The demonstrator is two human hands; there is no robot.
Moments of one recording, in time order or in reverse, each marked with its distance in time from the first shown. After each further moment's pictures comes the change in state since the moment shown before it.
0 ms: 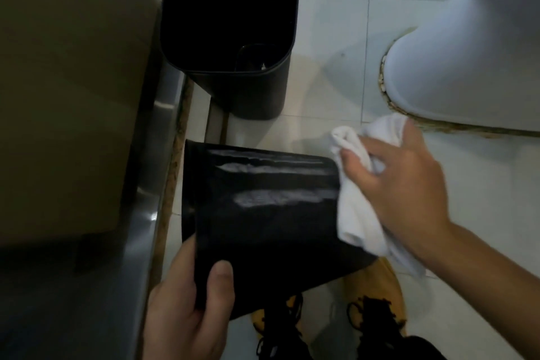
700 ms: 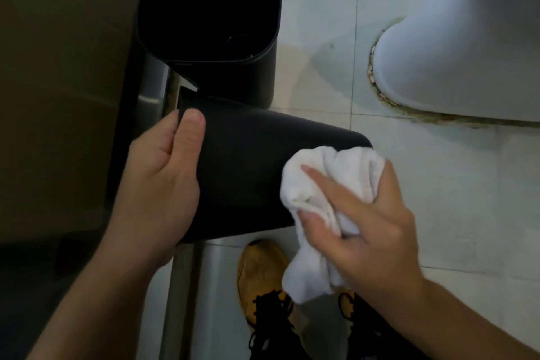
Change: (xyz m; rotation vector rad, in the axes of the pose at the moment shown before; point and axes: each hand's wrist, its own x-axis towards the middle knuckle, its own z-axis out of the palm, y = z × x) left_hand 0.096 0.012 -0.001 -0.343 -0.143 -0.251; right_hand -0.063 -0.015 0.010 0.283 0.173 -0.322
